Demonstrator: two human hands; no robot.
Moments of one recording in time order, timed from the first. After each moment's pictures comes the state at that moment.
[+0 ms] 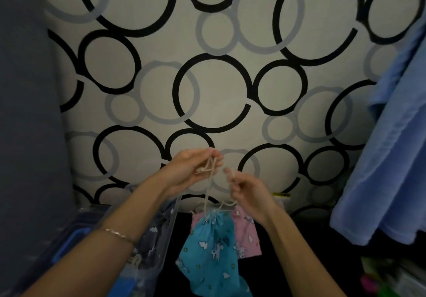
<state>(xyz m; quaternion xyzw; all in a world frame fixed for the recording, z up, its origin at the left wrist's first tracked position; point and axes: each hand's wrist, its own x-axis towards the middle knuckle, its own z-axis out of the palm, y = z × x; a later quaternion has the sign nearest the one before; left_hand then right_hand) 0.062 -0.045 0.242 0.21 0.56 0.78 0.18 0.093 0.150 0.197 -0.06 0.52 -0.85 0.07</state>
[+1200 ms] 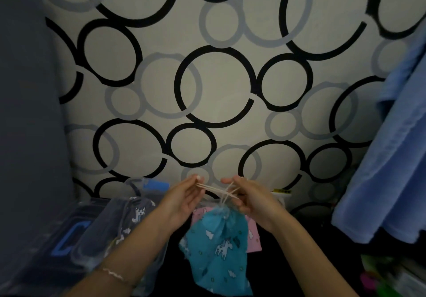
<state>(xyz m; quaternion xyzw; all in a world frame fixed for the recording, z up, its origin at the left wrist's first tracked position) 0.072 -0.035 0.163 -0.07 0.37 0.91 0.17 0.117 0.146 0.196 0.00 0.71 -0.70 0.07</state>
